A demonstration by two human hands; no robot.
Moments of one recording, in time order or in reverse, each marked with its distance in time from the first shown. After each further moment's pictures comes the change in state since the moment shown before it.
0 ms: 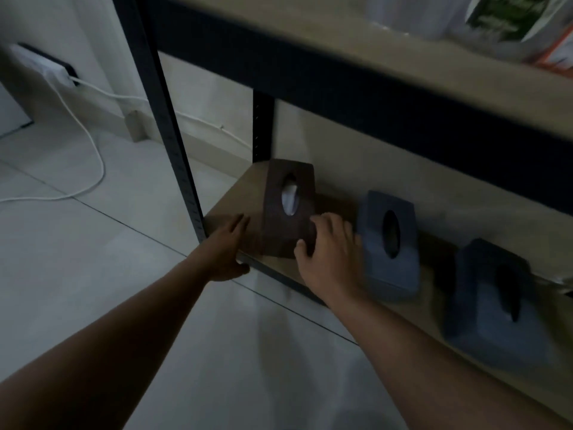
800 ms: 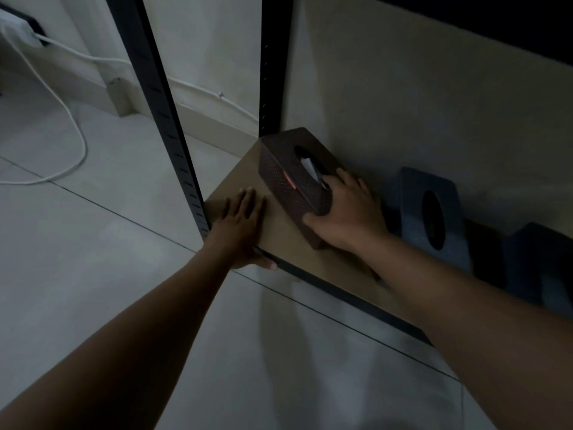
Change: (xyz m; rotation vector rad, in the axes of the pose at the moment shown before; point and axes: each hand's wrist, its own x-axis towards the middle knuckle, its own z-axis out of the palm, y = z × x) left_hand 0.054 -0.025 0.042 0.246 0.063 0.094; right_hand 0.078 0.007 0.039 0.025 -0.237 0.074
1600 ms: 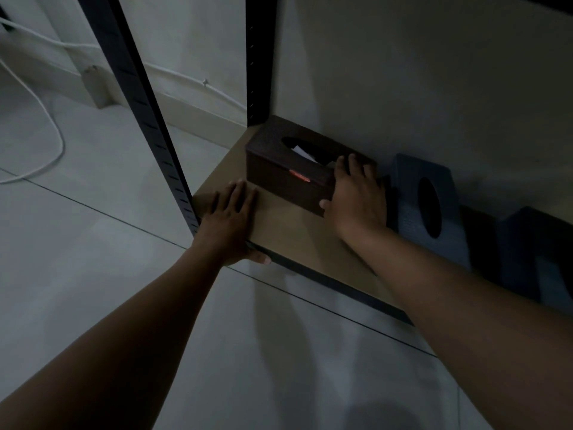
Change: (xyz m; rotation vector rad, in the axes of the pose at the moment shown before) left_hand 0.001 -0.001 0.000 0.006 0.023 -0.012; right_hand 0.016 0.015 0.013 -0.301 0.106 0.089
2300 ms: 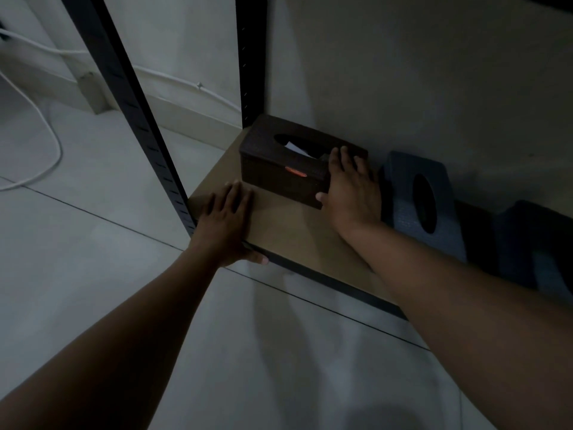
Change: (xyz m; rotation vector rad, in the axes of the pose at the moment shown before) left_hand 0.001 0.000 0.002 -0.013 0.012 -0.006; right_hand 0.013 0.007 0.013 -0.006 0.049 -0.021
